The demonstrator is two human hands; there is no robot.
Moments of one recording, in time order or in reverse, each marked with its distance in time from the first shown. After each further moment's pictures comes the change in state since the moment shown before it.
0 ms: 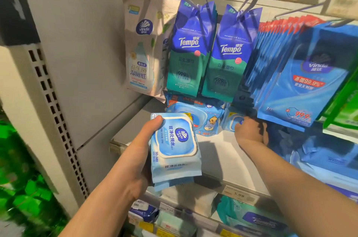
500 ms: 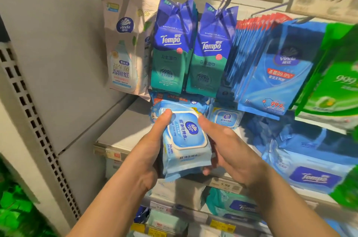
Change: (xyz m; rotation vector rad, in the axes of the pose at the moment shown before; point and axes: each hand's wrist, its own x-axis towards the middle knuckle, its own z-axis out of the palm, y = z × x) left_hand -0.025 -0.031 0.020 -0.027 -0.317 -0.072; right_hand -0.162 -0.026 -0.085 0.919 -0.771 -0.183
